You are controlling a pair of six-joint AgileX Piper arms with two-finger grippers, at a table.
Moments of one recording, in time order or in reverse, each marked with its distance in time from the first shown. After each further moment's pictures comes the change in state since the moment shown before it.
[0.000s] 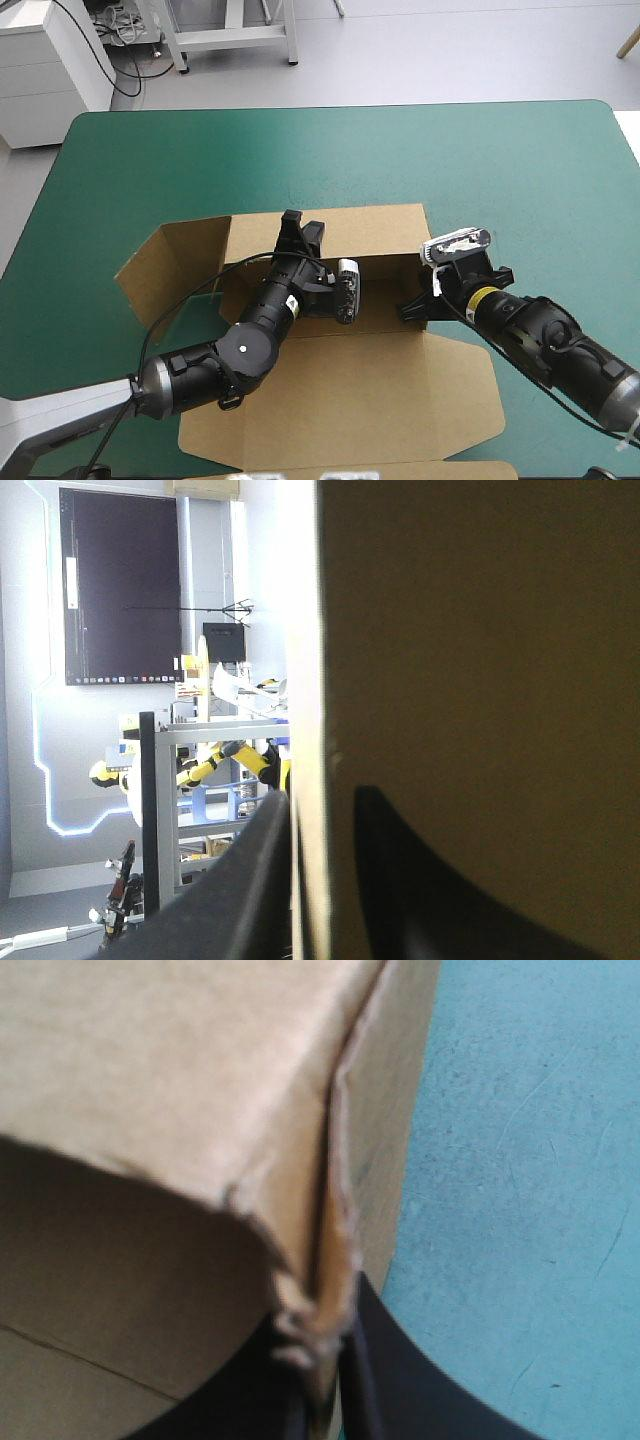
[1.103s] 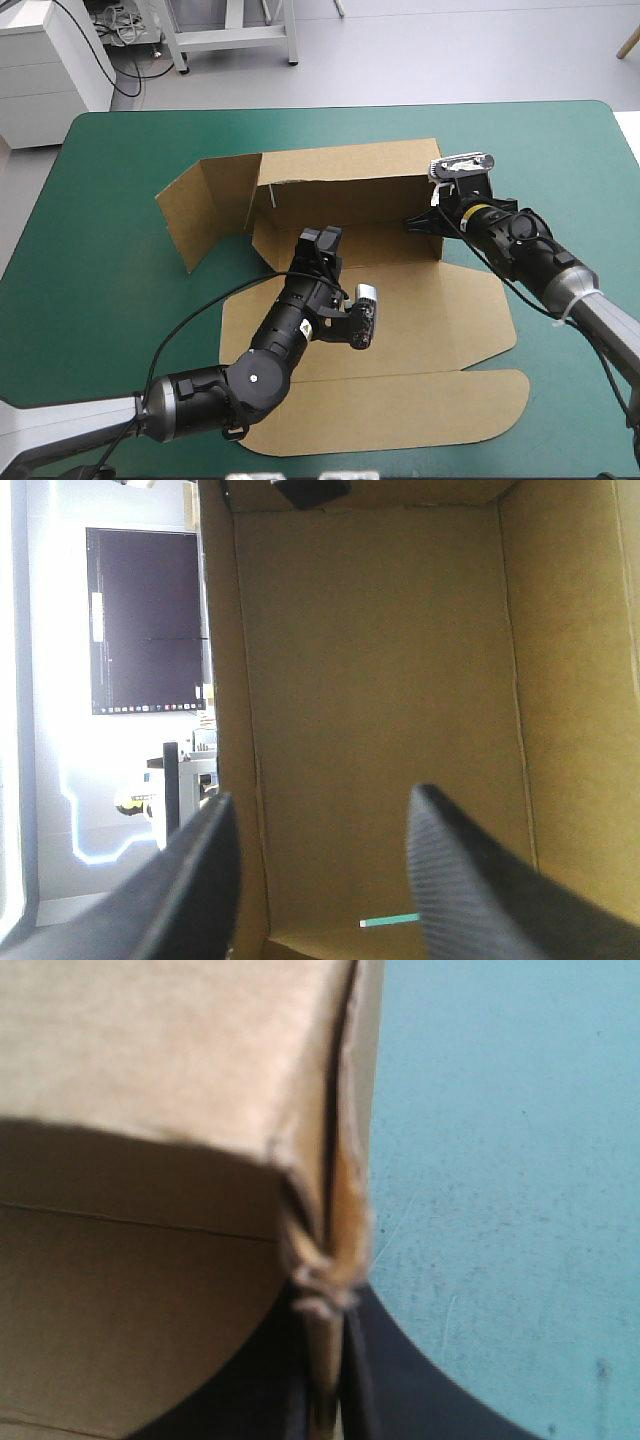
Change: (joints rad) left arm -0.133 0.000 0.000 -0.002 0.093 0.000; right arm -0.241 0.362 -0.337 0.007 -0.036 -0.075
